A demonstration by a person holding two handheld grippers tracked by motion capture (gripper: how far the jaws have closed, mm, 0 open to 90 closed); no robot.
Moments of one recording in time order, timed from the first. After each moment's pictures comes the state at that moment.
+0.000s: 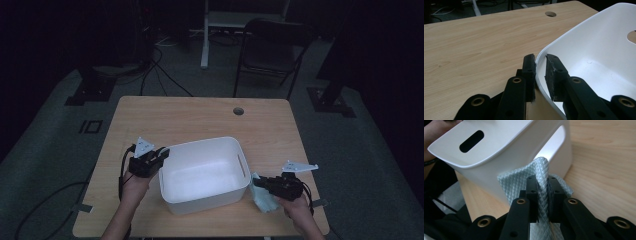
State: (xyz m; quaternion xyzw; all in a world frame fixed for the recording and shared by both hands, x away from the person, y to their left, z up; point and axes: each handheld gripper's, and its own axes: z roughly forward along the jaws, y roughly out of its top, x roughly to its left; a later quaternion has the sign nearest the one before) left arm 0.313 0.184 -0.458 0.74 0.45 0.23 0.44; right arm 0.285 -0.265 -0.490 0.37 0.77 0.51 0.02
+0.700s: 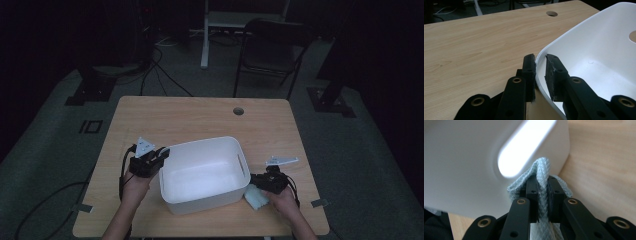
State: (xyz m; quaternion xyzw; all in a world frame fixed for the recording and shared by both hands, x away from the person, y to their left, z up) left arm 0.313 0.182 -0.457 0.74 0.45 0.24 0.44; right arm 0.320 -0.238 -0.516 0.39 0.79 0.47 0.00
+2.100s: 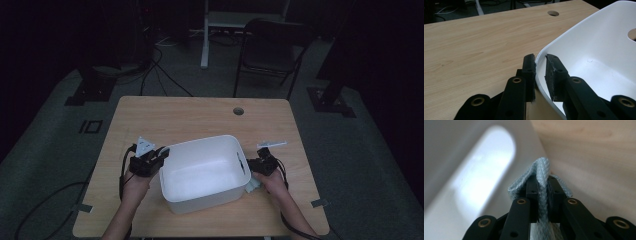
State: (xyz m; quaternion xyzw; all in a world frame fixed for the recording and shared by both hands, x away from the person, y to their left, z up) left arm 0.314 0.182 -0.457 0.74 0.45 0.24 0.44; right arm 0.387 -0.222 -0.524 0.42 0.78 0.46 -0.02
